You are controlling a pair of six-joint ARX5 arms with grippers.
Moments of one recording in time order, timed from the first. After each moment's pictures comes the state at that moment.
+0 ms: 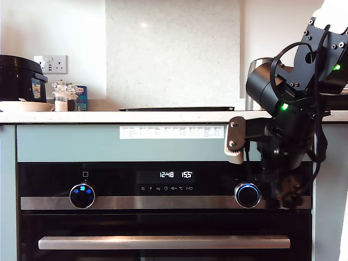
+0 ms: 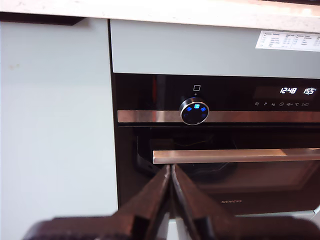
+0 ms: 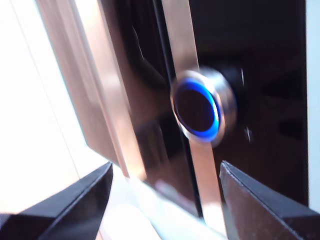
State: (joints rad) left arm -0.09 0.07 0.05 -0.29 0.06 -0.15; right arm 0.41 1.84 0.88 0.09 0.21 -1.05
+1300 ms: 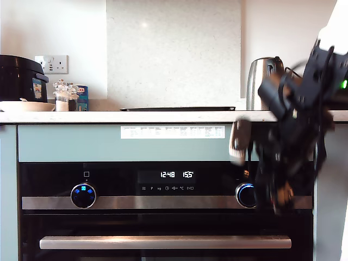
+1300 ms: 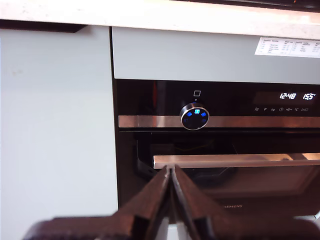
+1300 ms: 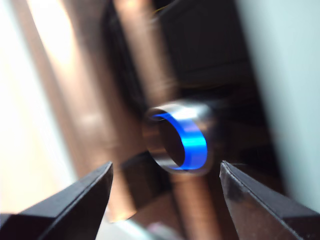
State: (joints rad) left arm -0.09 0.07 0.05 -0.28 0.06 -0.15; right arm 0.32 1.94 0.88 0.25 0.09 -1.09
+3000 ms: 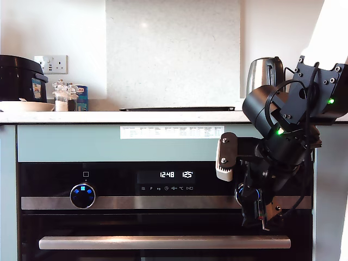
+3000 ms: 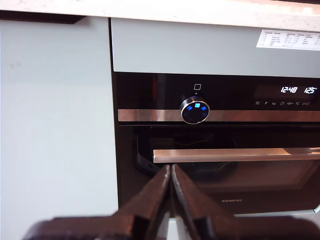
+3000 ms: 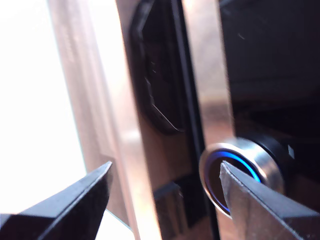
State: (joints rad) left arm -0.09 0.07 0.05 -0.29 0.06 -0.15; right arm 0.40 1.99 0.88 0.29 0.08 -1.10
